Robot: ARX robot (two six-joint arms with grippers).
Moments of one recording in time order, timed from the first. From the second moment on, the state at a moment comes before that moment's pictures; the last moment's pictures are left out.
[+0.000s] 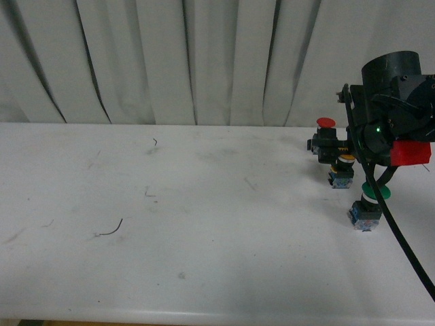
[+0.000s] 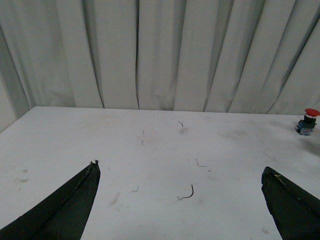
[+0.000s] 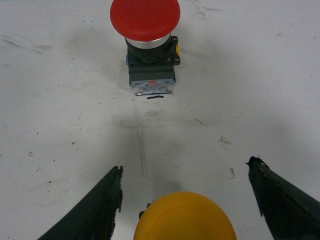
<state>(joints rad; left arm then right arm) 0.00 0.01 0.01 0.00 0.00 -0.01 0.12 2.42 1.61 0.12 0.14 0.13</state>
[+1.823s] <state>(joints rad) 0.00 0.01 0.01 0.00 0.00 -0.01 0.01 0.58 0.26 0.29 -0.01 0.01</state>
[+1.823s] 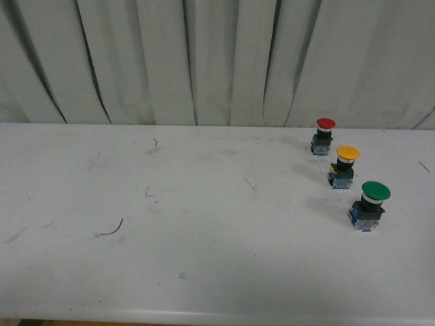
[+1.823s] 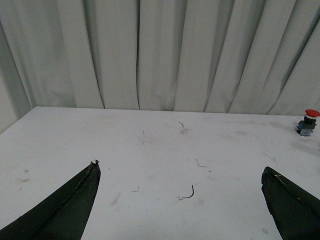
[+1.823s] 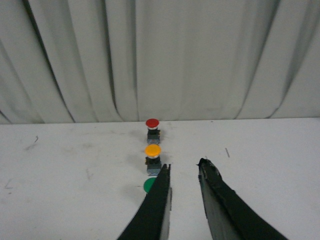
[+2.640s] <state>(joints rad) 0.00 0.01 0.01 0.00 0.00 -0.01 0.00 0.25 0.05 0.21 0.00 0.00</state>
